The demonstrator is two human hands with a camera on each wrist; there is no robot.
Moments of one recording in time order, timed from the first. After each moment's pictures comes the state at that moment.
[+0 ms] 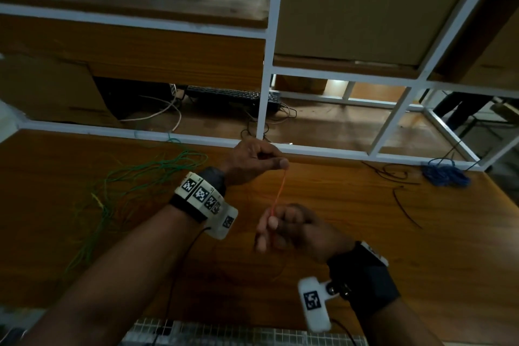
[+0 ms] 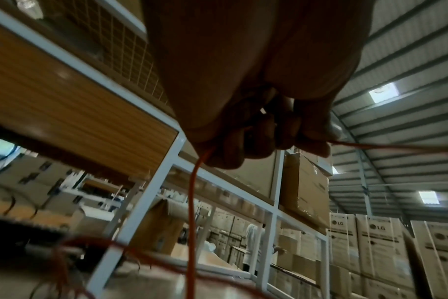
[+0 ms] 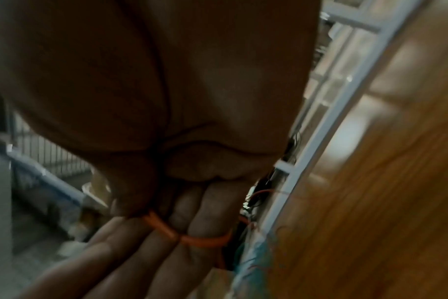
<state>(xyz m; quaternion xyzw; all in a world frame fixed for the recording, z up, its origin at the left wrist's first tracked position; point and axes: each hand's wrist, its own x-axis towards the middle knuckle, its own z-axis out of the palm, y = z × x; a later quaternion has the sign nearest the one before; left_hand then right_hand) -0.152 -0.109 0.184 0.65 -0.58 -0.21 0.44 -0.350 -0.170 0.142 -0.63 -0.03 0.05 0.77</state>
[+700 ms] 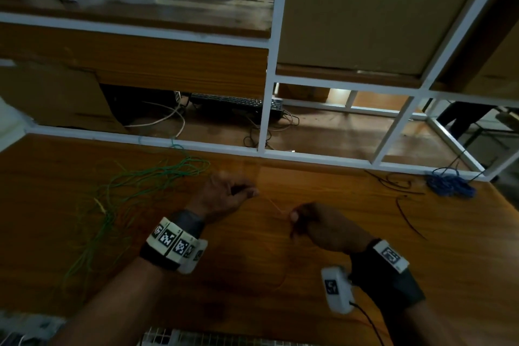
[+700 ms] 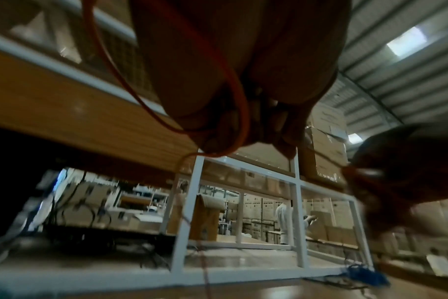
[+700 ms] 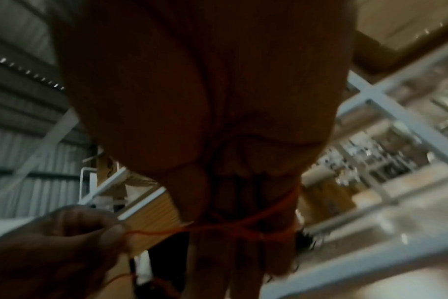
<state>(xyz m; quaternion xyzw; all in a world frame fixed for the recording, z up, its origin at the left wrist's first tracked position) -0.149 -0.046 0.147 0.73 -0.57 -0.07 0.37 -0.351 -0.222 0.141 -0.87 0.21 0.08 0.44</state>
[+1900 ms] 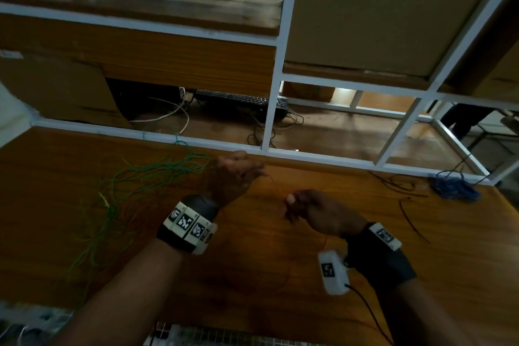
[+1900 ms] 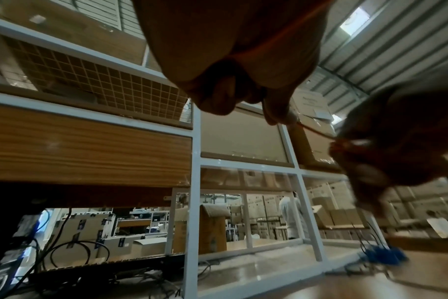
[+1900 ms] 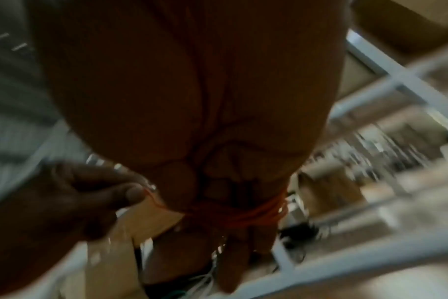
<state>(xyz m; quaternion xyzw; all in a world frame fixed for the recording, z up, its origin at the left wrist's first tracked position) -0.131 -0.072 0.138 0.66 -0.61 0.18 0.39 -0.327 -0.228 0.150 -0.88 0.17 0.08 0.44</state>
